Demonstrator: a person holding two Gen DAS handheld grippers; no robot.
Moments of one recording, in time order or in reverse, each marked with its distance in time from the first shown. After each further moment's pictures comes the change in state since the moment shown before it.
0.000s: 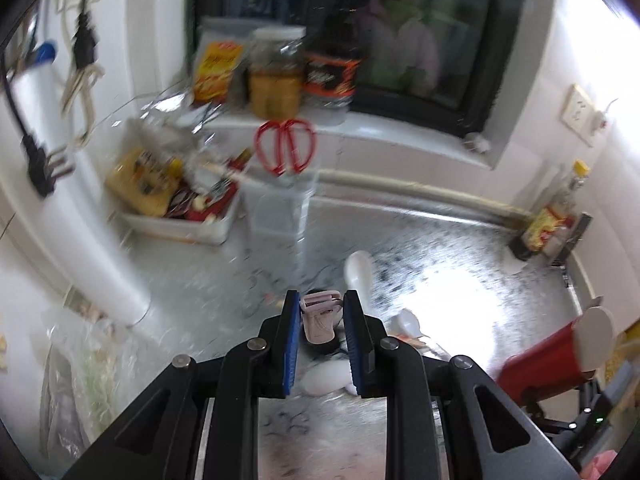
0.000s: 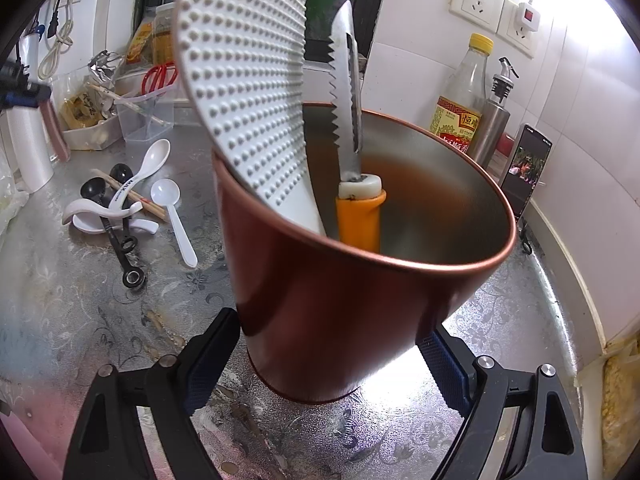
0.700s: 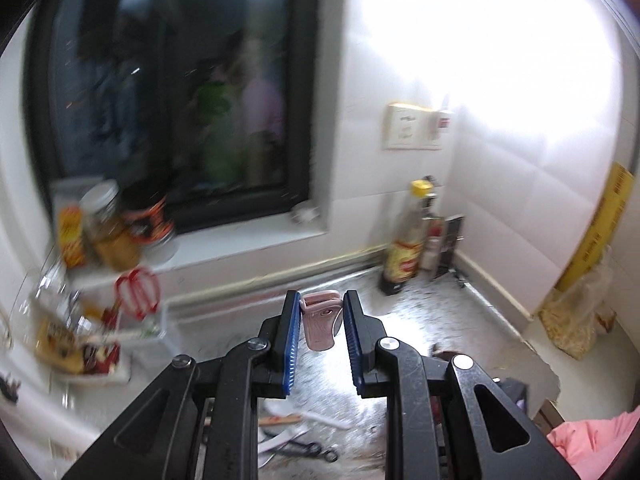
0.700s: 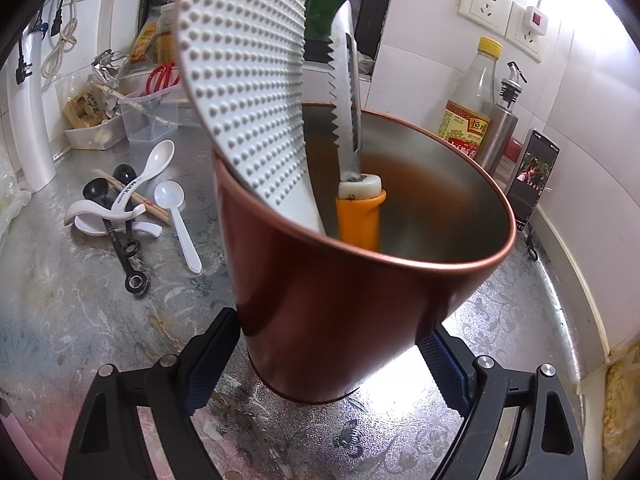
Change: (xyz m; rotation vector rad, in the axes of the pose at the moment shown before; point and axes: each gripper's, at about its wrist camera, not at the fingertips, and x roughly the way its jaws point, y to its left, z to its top) left arm -0.070 -0.149 0.061 0.378 -0.191 -0.318; right arm 0.006 0.002 0.006 -0.010 -0.005 0.015
